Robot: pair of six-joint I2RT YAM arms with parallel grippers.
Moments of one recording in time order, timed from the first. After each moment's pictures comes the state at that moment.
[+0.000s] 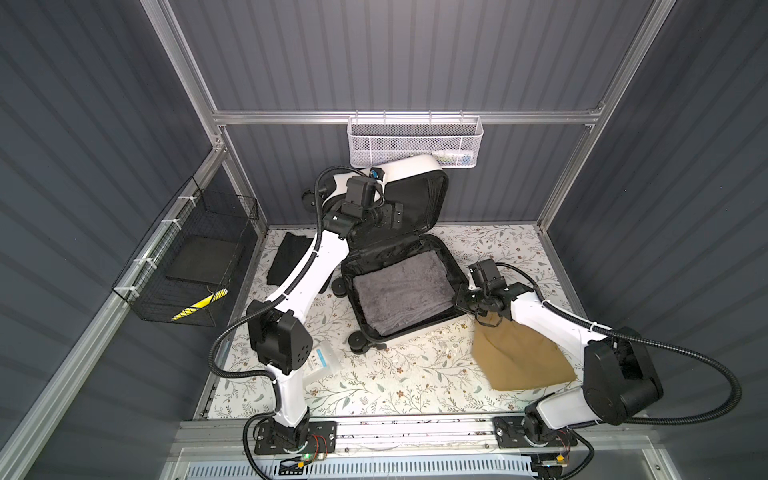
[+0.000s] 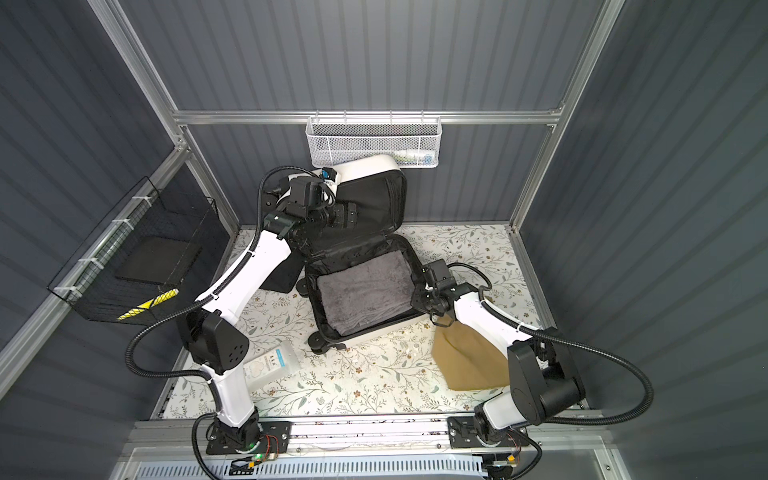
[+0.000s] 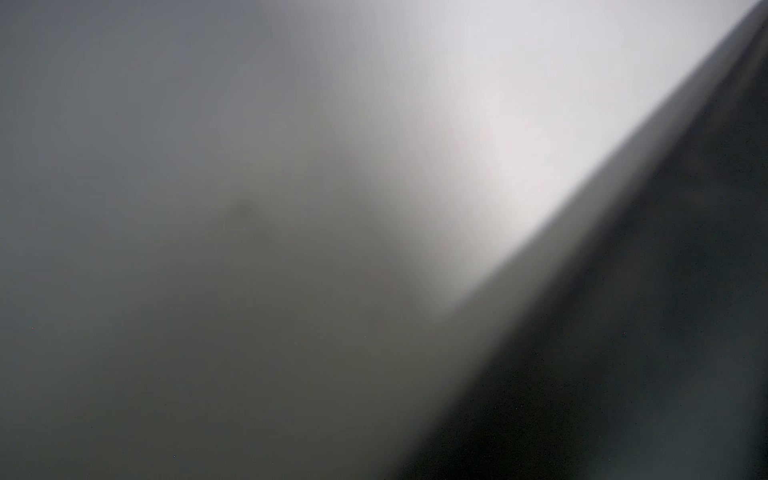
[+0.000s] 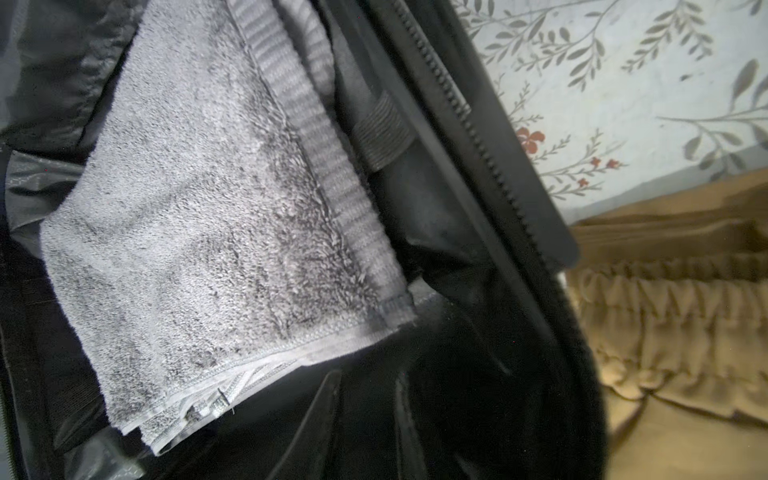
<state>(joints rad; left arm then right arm) -0.46 1.93 2.04 -0.58 0.02 -0.11 0.41 1.48 0.93 -0.43 -0.11 0.69</state>
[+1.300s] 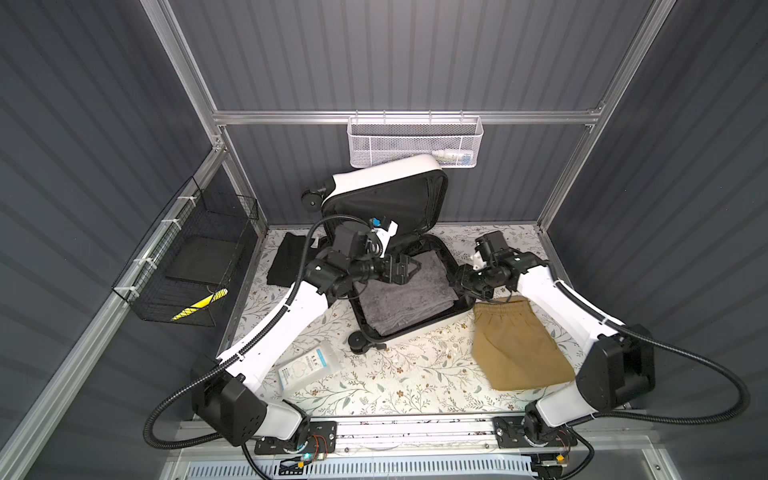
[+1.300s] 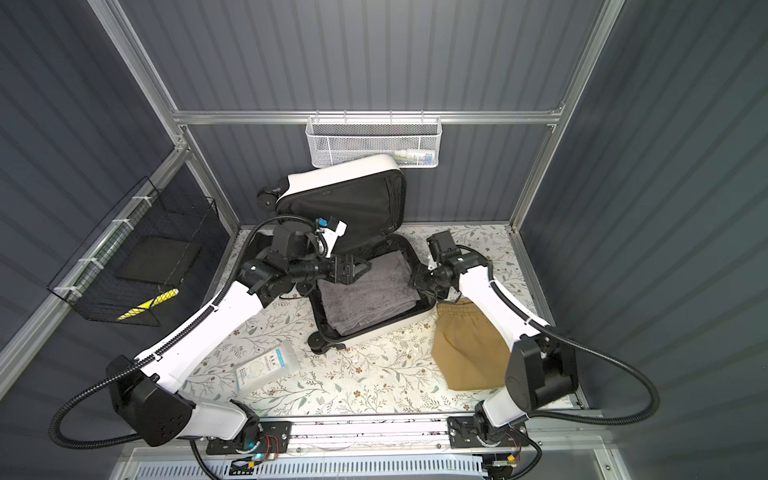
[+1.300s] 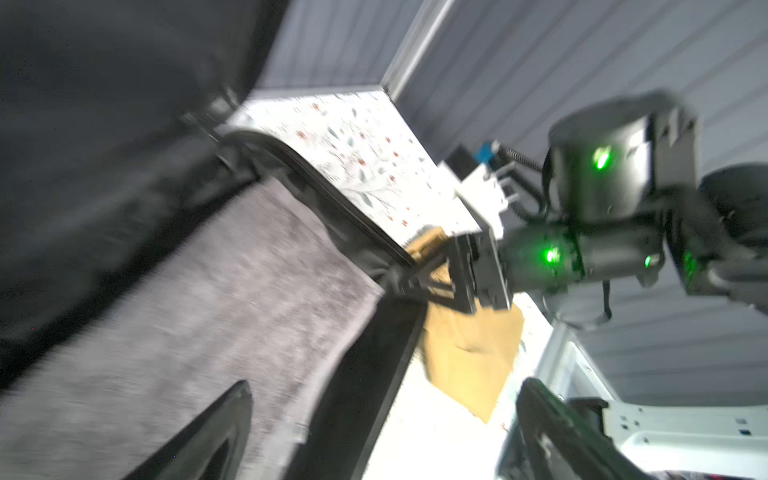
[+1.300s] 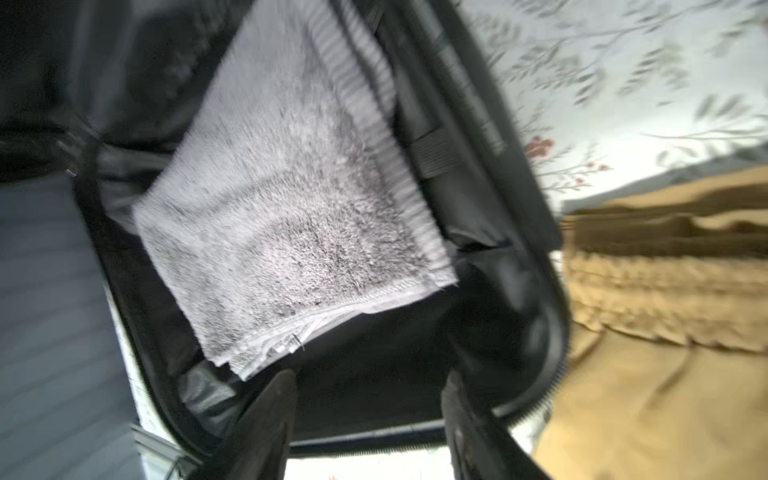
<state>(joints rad) -0.66 1.41 1.34 -0.46 0.39 -0.40 0.30 1.47 1.25 -0.81 -0.24 0.64</state>
